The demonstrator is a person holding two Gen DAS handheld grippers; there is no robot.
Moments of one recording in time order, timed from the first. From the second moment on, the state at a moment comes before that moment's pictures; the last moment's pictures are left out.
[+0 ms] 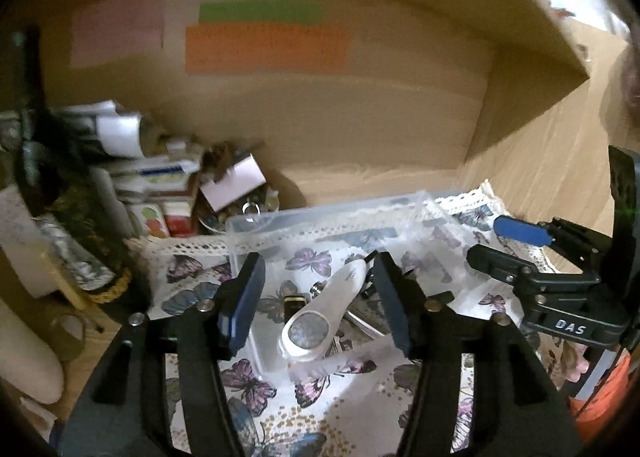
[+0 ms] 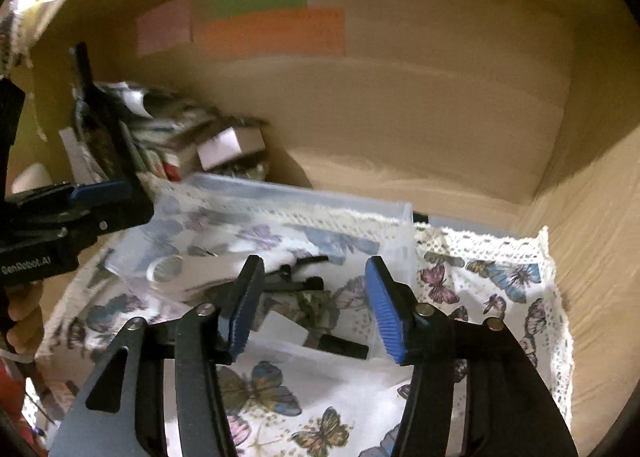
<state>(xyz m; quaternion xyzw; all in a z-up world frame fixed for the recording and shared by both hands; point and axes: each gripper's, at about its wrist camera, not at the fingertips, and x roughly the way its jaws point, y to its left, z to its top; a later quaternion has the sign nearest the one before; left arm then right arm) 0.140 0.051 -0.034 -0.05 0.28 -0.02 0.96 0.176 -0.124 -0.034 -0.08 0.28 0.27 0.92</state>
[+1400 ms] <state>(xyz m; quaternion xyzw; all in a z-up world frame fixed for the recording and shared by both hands) -0.005 0.011 0.011 -0.03 0.12 0.00 0.99 0.031 -0.173 0.026 -0.01 0.11 0.25 0.96</state>
